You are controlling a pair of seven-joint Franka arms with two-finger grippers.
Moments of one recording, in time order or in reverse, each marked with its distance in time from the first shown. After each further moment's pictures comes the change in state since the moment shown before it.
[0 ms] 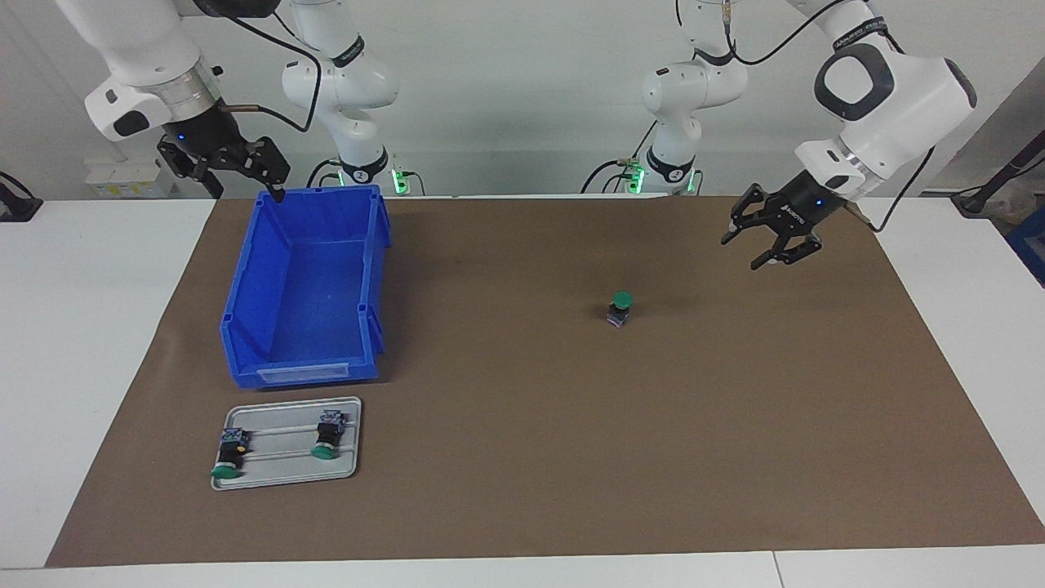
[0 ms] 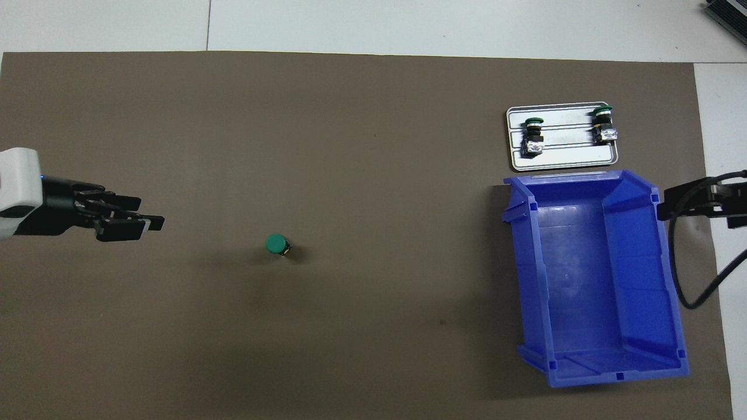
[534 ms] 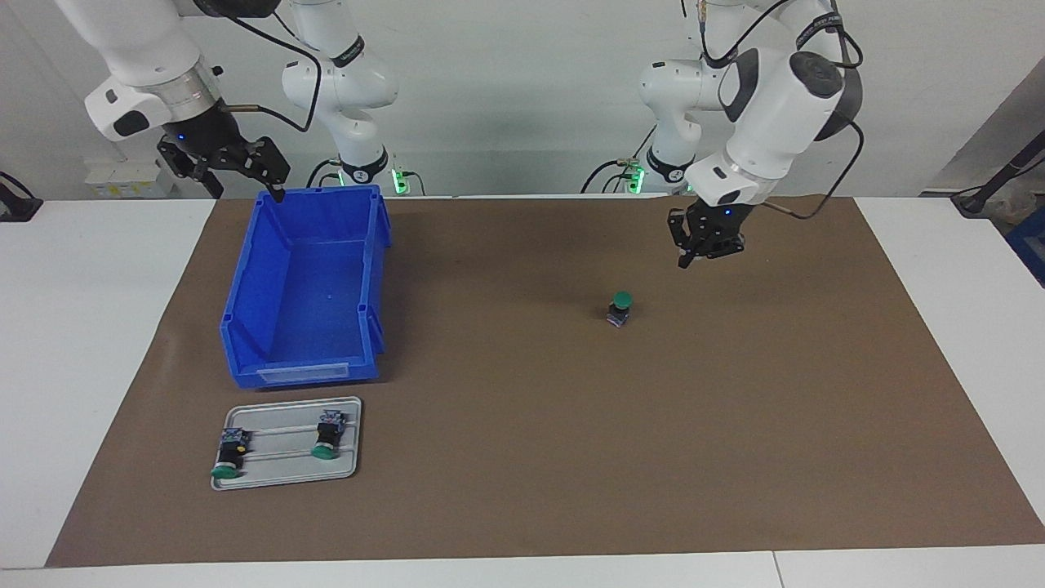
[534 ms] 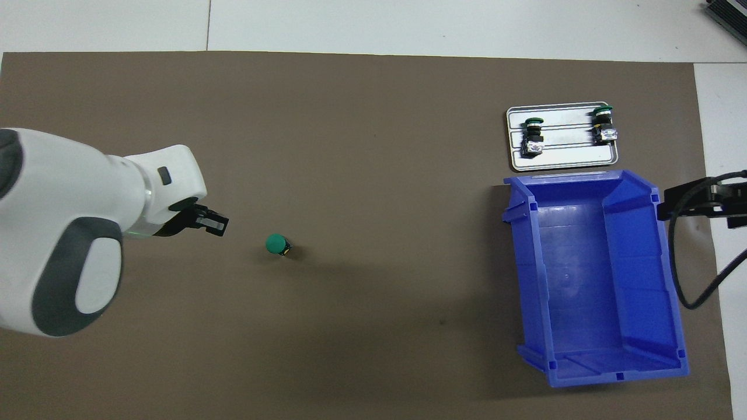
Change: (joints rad) left arm -0.310 0.072 -0.008 0.003 0.341 0.111 -0.547; right arm 0.000 0.000 0.000 0.000 0.000 0.000 0.000
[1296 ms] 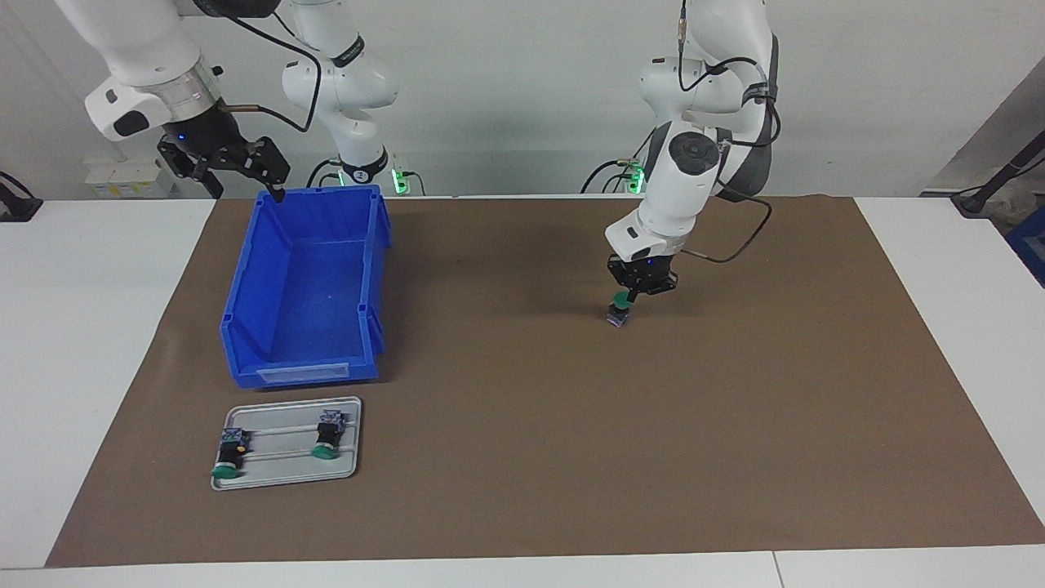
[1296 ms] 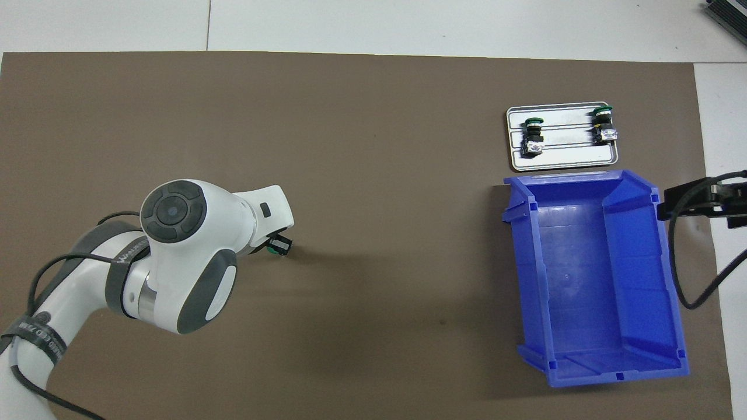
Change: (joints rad) left arm -0.119 0.104 -0.001 -0.179 0.055 0.271 -0.082; right arm 0.000 0.000 0.000 0.000 0.000 0.000 0.000
